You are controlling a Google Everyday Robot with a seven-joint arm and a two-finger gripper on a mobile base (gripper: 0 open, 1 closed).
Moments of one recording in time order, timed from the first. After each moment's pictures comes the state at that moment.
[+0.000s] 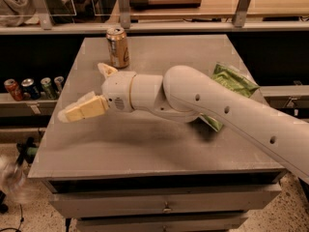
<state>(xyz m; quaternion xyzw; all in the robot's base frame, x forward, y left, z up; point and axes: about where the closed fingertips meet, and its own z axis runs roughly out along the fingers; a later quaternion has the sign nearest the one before) 0.537 0.167 0.894 -0.44 0.60 0.40 0.53</state>
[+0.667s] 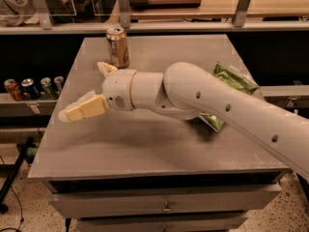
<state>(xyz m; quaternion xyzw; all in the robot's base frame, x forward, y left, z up) 0.535 0.165 0.897 -0.45 0.60 0.40 0.52</state>
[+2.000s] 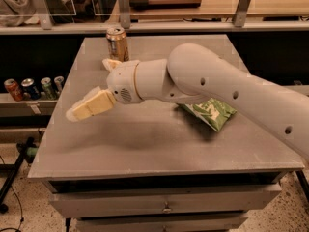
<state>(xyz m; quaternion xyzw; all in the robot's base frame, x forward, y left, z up) 0.531 0.146 0.904 -0.49 0.64 0.35 0.48</state>
